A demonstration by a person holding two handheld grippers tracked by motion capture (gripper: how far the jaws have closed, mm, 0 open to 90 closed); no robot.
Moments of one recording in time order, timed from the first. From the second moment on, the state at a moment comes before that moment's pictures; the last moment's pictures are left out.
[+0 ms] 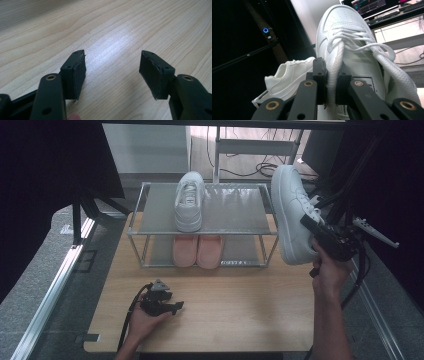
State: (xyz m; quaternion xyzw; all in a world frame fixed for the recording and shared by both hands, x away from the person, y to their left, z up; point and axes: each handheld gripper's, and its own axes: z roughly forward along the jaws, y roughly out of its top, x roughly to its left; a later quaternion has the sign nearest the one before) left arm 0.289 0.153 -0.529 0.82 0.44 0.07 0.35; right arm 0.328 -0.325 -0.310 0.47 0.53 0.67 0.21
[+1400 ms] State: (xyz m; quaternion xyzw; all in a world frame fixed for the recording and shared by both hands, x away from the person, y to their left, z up) left arm 0.289 0.155 -0.528 0.82 0.44 0.07 0.35; right arm 0.391 -0.226 -0.288 0.46 0.58 0.64 0.20
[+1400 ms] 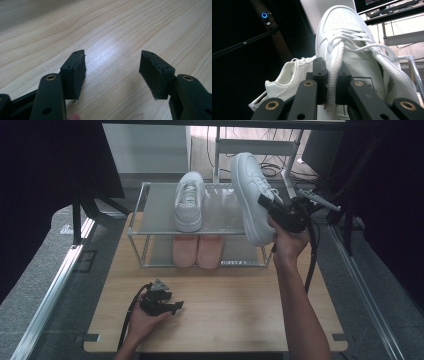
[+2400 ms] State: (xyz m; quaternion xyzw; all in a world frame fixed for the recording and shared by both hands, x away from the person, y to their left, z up) left arm 0.290 0.156 -0.529 0.82 0.44 0.07 0.36; right arm 0.433 -0.173 -0.284 0.49 0.58 0.62 0.20
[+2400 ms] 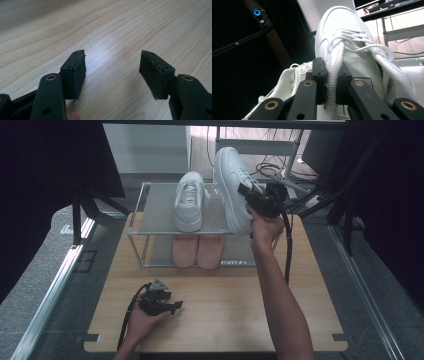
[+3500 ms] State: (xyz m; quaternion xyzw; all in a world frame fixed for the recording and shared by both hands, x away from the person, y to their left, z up) left arm 0.290 0.158 -0.528 0.82 0.43 0.07 0.36; right arm 0.480 -0.154 -0.287 0.53 0.60 0.56 0.19
